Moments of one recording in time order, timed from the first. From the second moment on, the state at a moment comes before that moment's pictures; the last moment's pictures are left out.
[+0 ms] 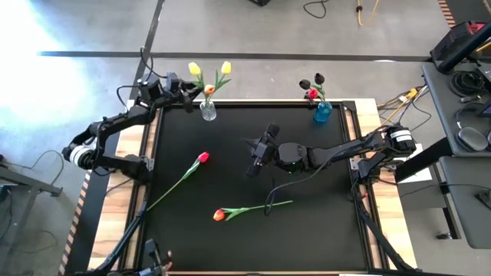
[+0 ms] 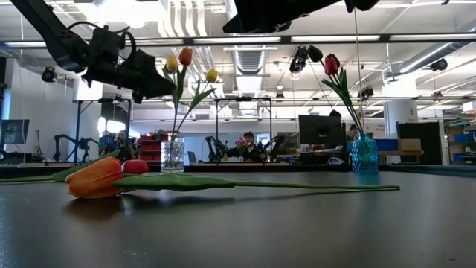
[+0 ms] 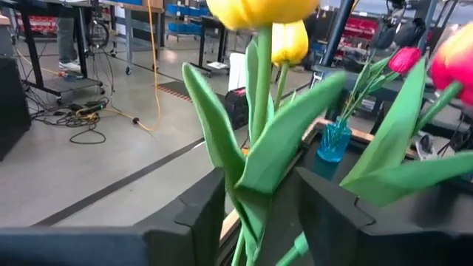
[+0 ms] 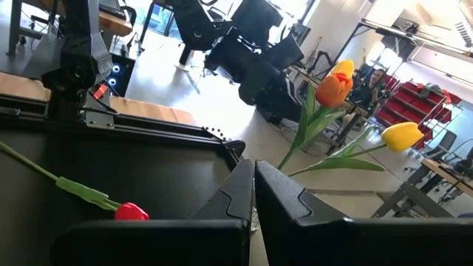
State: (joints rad) left arm 1.13 1.28 0.62 0.54 0.62 -0.05; right arm 0.09 1.64 1.05 0.51 0.60 -0.40
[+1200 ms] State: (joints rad) left arm 0.90 0.68 0.17 0.74 0.84 -0.03; right arm 0.12 1.69 1.08 -0.02 0.35 -0.11
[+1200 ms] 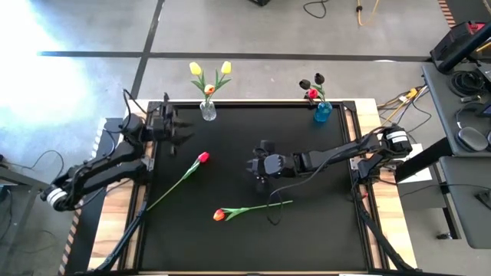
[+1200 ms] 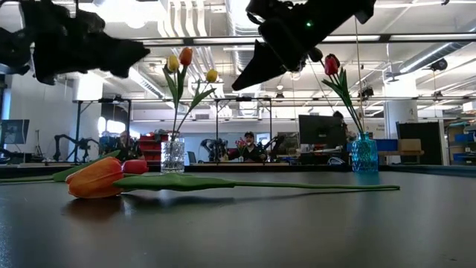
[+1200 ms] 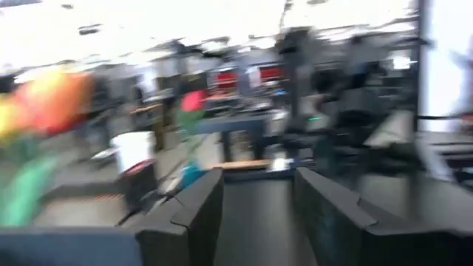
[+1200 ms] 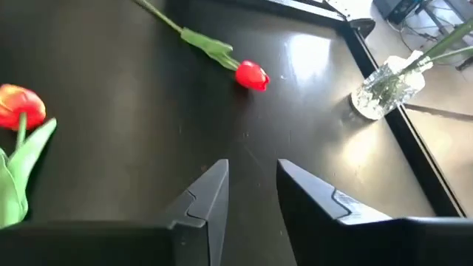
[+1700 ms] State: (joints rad) left arm 0.06 0.62 0.41 -0.09 0.01 0.20; right arm 0.13 1.68 1.06 -0.05 0.35 -0.13
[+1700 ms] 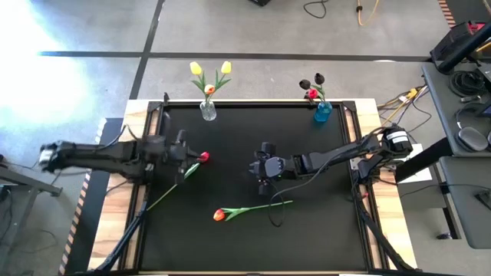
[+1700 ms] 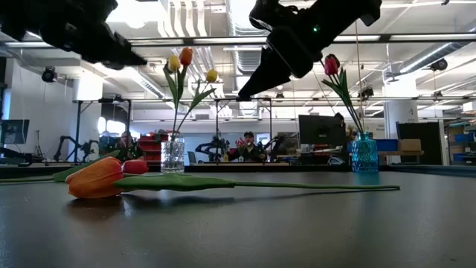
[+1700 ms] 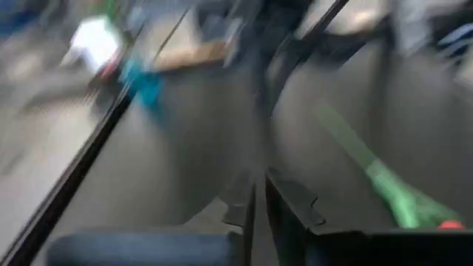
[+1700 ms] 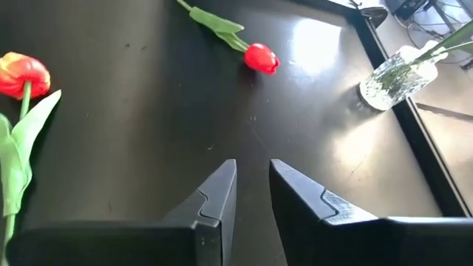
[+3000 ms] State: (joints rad) left arm 0.07 1.28 0.67 -0.79 -0.12 -0.43; right arm 0.19 1.68 1.04 -0.03 0.34 -0.08
